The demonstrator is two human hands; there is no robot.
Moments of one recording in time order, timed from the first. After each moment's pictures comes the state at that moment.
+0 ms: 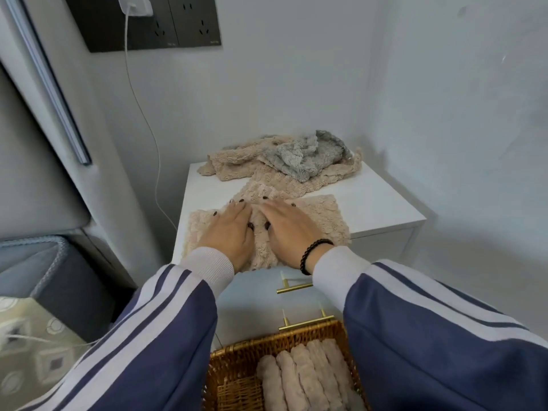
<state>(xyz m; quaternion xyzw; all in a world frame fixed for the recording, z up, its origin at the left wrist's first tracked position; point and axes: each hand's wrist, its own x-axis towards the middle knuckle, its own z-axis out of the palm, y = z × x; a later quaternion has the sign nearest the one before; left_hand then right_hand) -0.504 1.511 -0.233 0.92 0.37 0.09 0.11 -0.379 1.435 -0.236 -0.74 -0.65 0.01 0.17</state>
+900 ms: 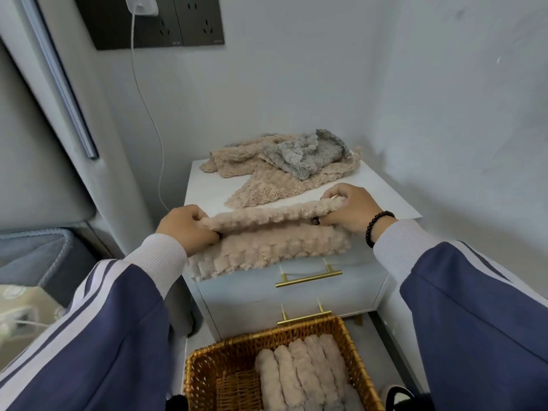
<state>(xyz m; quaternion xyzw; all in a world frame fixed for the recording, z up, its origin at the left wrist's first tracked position) -0.557 1.526 -0.201 0.78 0.52 0.17 0.30 -0.298 1.389 -0.211 -0.79 -0.42 0.18 0.41</state>
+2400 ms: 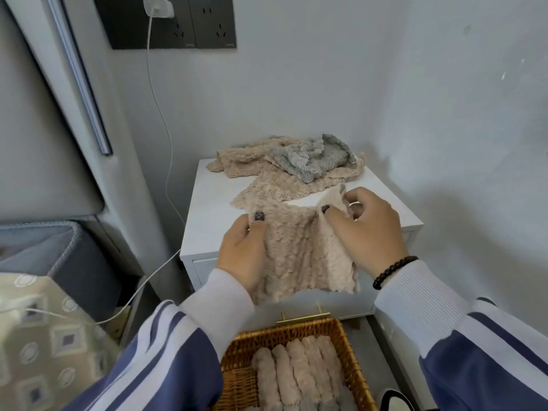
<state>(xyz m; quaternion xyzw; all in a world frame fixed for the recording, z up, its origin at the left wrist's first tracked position) -0.520 1.413 -0.186 0.58 0.43 0.37 0.58 -0.378 1.333 -0.169 -0.78 -0.38 0.08 0.49</state>
